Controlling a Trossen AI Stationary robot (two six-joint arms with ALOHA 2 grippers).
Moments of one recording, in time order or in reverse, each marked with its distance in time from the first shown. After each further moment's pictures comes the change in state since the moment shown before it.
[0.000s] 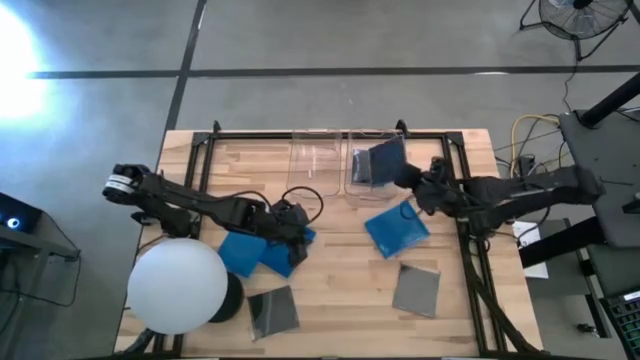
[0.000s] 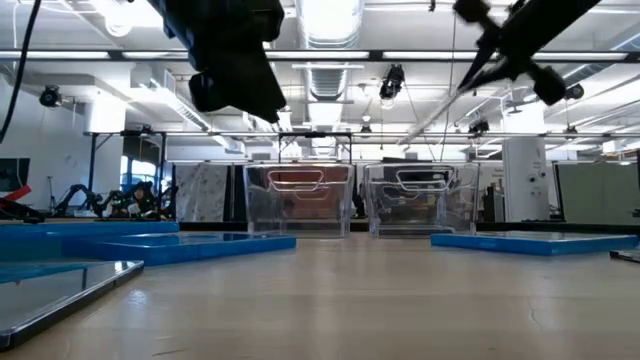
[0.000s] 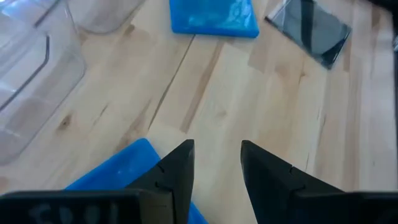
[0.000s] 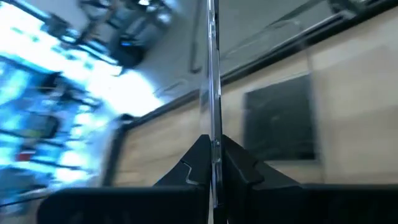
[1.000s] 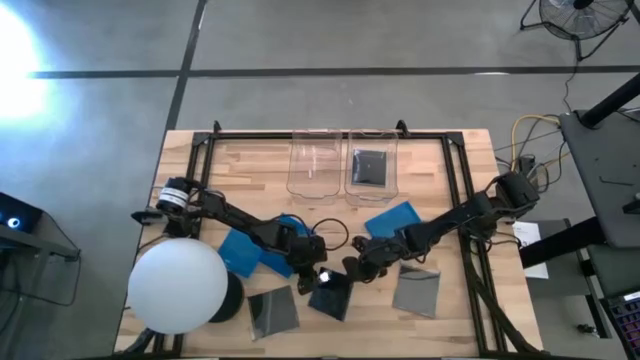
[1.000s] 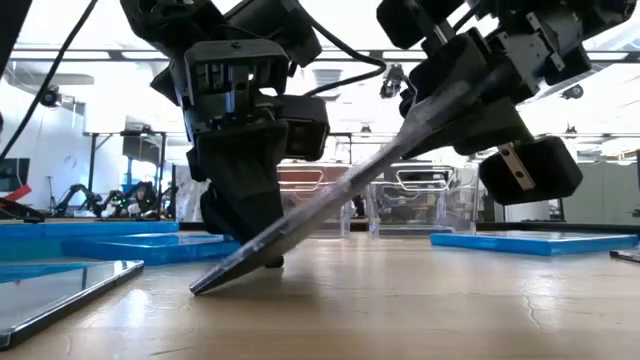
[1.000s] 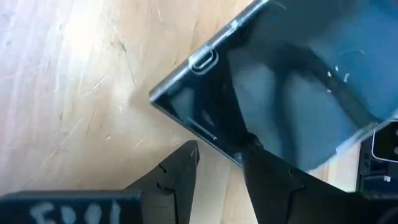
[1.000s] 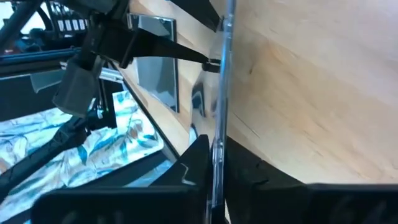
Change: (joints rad) left arm -0.005 0.469 0.017 0.290 0.491 -0.049; right arm 0.217 0.732 0.000 0.901 -1.060 0.038
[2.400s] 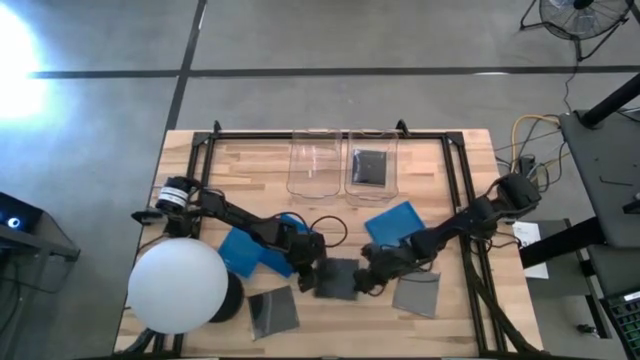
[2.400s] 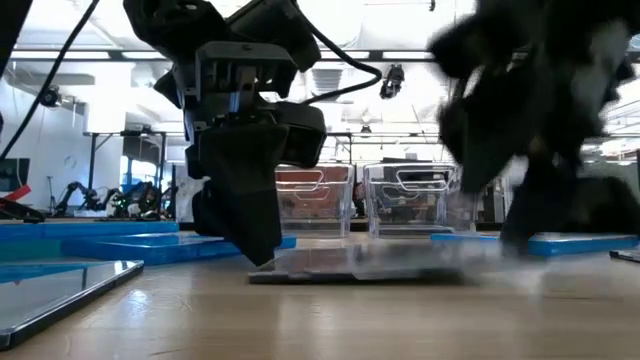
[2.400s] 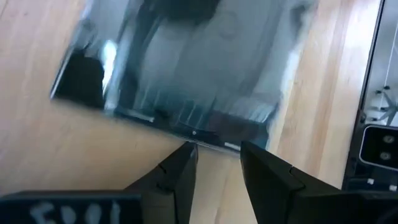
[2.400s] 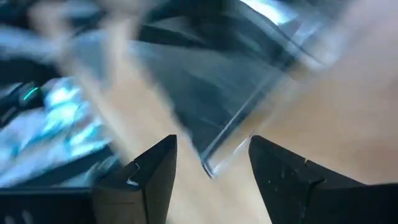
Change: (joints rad) left arm -0.004 0.016 -0.008 -0.002 0.050 -0.079; right arm 0.039 -0.012 -0.053 -0.103 0.057 -0.093
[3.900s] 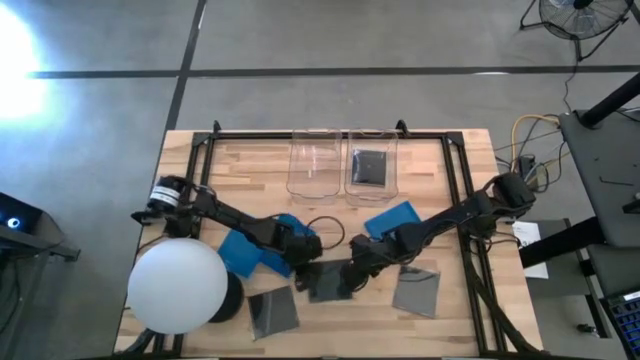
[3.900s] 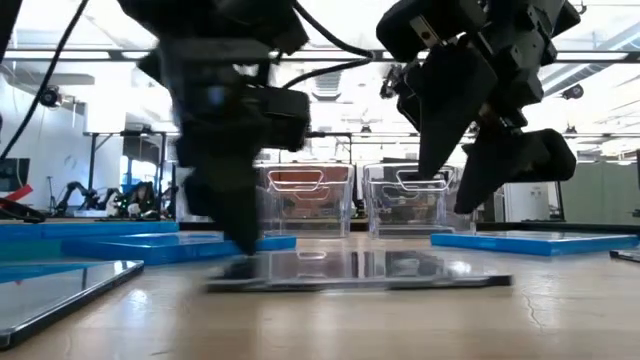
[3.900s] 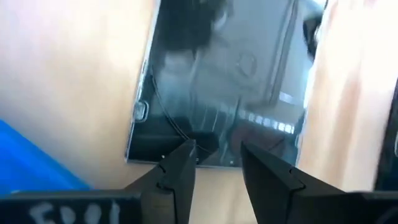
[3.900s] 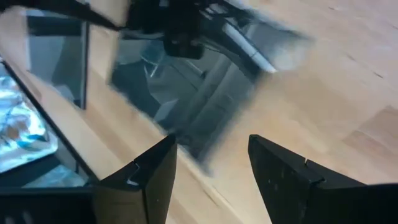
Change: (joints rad) left arm -0.019 -0.116 -0.003 -0.109 -0.131 0.040; right arm -0.033 0.041 0.280 -0.480 -0.008 -0.150
